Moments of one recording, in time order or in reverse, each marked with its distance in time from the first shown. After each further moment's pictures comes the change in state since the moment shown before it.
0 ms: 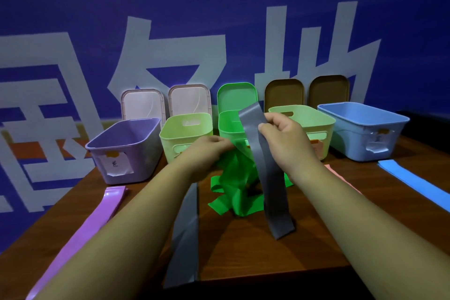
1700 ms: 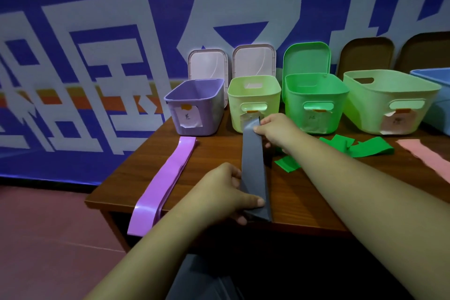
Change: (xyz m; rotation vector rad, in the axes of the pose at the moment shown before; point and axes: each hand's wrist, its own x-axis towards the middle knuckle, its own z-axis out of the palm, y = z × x) left_hand -0.192 -0.076 -0.043 0.261 0.135 -0.261; right_hand 0.019 0.055 0.183 -0.182 -0.370 0.244
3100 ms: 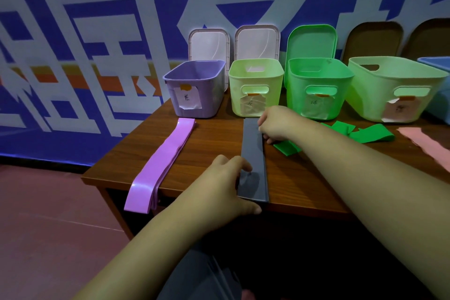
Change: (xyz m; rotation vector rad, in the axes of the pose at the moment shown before) left_hand -0.019 -0.029 0.010 0.545 0.096 0.302; right_hand -0.019 -0.004 -0.007 -0.433 -0.179 0.029
